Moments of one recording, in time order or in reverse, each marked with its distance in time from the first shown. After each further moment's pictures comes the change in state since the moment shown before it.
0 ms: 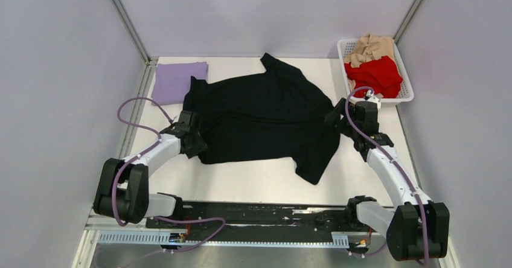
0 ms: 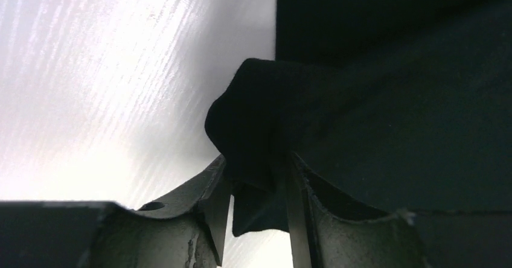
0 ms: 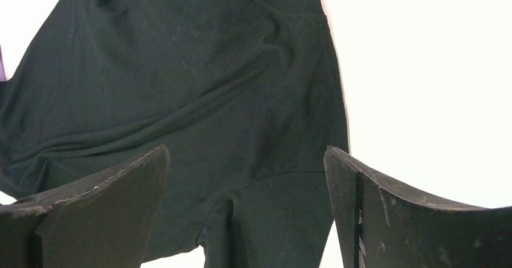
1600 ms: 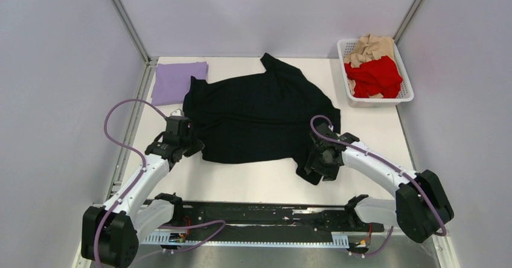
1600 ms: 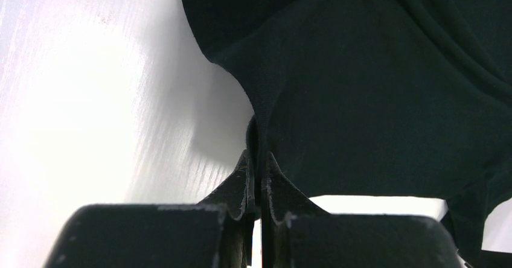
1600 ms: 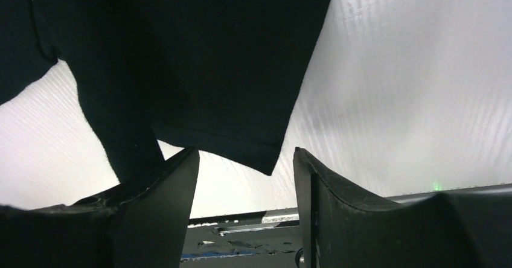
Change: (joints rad) left arm 0.001 -0.356 -0.068 0.004 0.130 0.078; right arm 0.462 0.149 0.002 -0.608 0.035 0.330
